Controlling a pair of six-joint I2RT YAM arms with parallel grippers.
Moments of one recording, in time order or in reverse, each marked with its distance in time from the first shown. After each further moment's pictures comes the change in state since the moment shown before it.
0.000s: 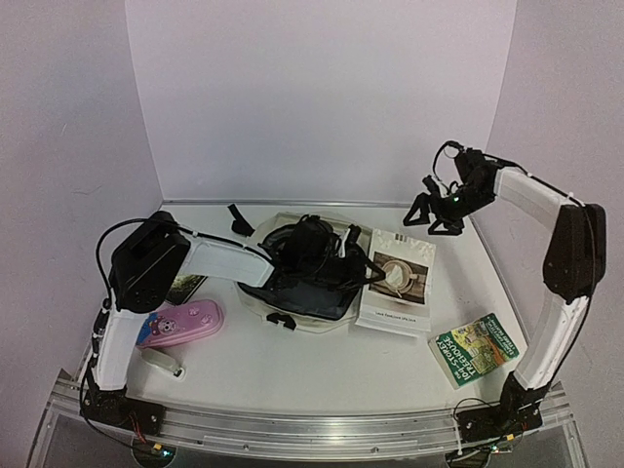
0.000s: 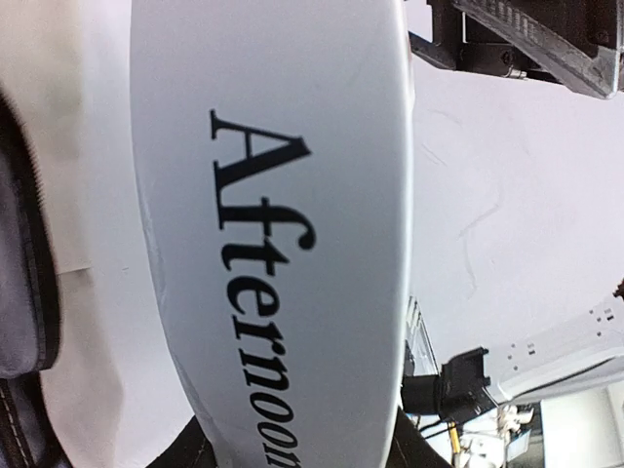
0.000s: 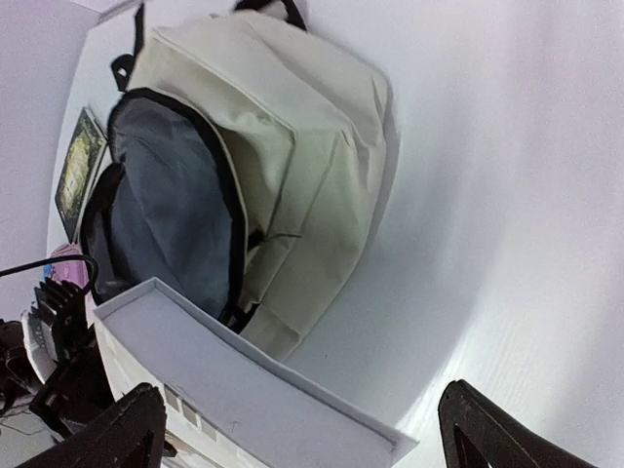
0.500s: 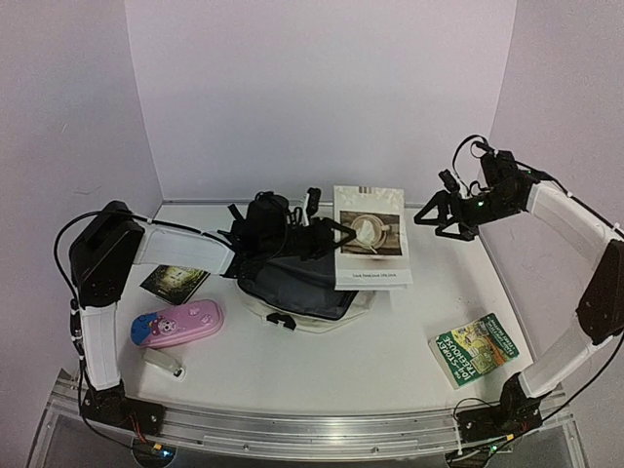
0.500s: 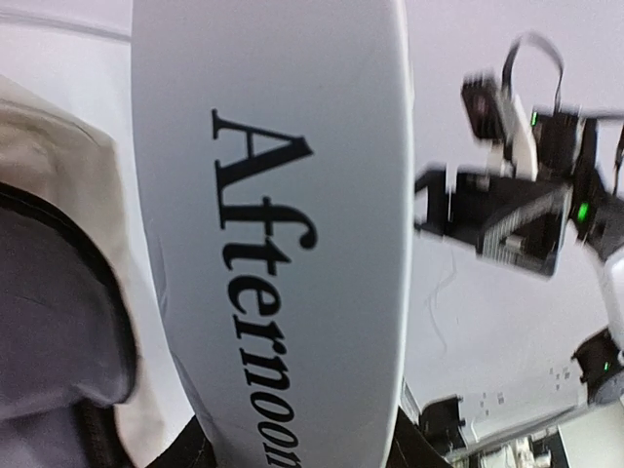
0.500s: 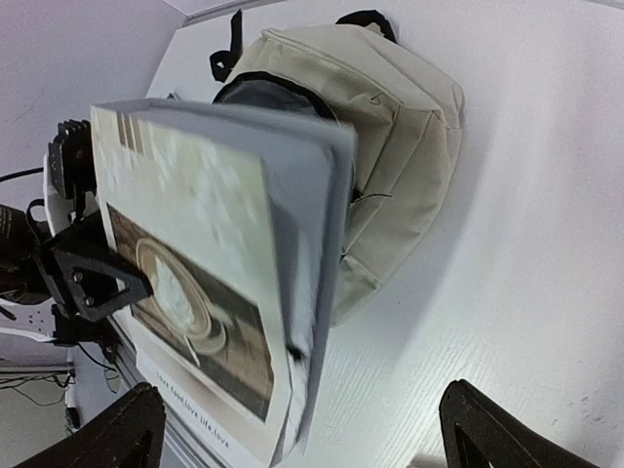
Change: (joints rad) left arm 0.103 -0.234 -0.217 0.189 -0.080 0.027; right arm -0.009 -0.351 -0.253 0.061 -0.146 0.045
